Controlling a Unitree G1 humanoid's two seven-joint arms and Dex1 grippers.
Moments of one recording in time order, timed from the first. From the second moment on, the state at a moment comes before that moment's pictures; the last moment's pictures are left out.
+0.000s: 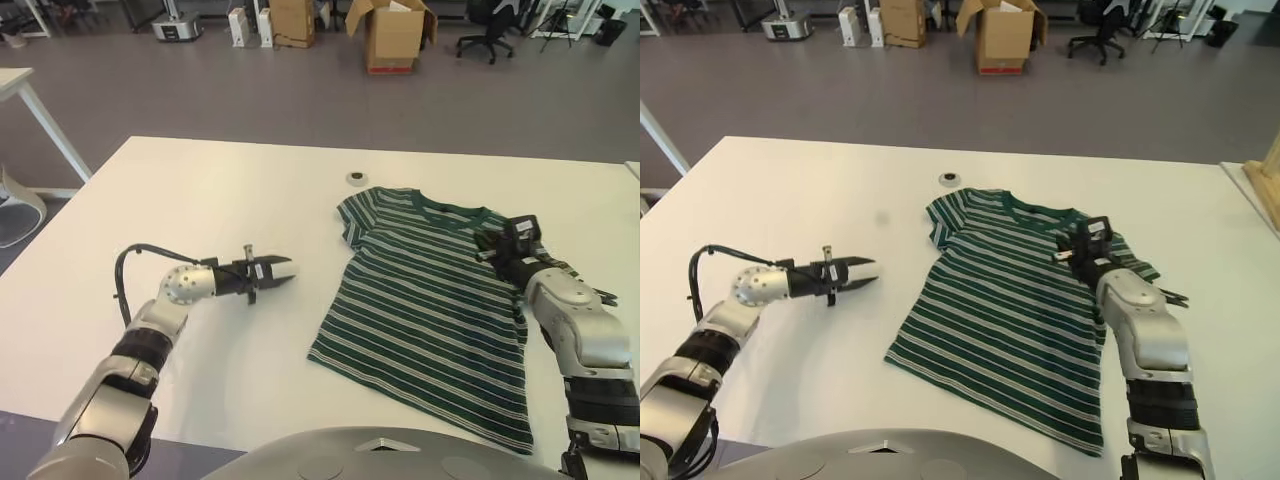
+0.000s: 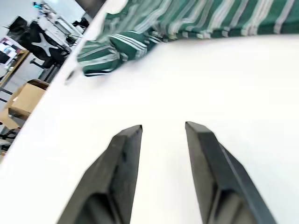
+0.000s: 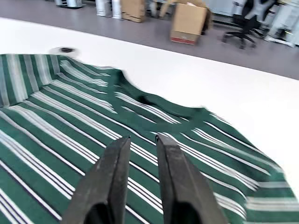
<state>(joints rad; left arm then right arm) -0.42 0.58 -0.30 0.62 0.00 -0.59 -0.90 -0.07 -0.48 -0.13 -0.16 0.27 0.60 0.28</state>
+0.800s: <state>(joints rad) -0.61 0.49 -0.24 0.56 -0.01 -0.57 -0.93 -0.38 -0.30 0.16 0.34 0.16 0.48 0.62</state>
